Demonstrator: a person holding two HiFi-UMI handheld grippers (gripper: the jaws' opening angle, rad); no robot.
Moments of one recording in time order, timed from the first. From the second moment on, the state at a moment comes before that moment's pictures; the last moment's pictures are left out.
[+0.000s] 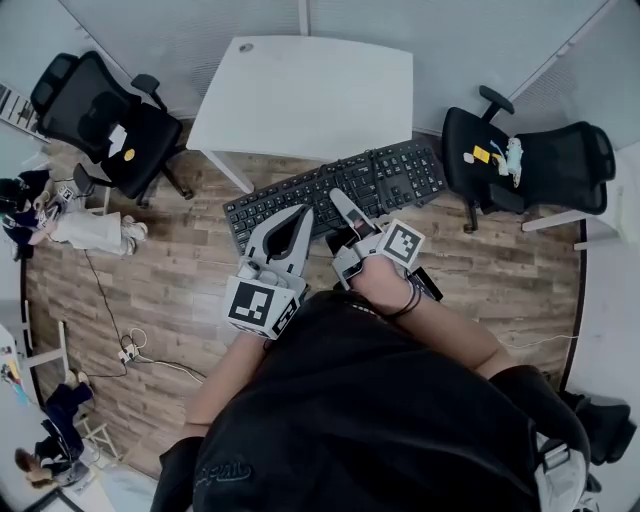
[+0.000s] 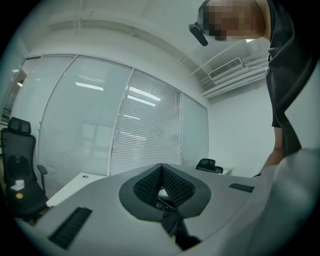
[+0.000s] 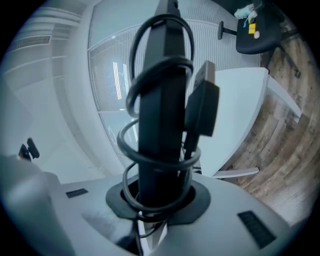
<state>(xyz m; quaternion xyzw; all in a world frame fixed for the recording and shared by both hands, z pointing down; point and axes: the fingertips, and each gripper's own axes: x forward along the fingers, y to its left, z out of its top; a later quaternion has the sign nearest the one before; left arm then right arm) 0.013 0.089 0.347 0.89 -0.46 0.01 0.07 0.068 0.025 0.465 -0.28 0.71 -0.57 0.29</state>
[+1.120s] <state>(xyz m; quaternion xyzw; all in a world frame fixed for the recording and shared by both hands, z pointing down) 0.087 -0.037 0.354 0.89 -0.45 0.01 0.08 0.141 -0.095 0.468 -0.28 0.72 -0.57 0.29</state>
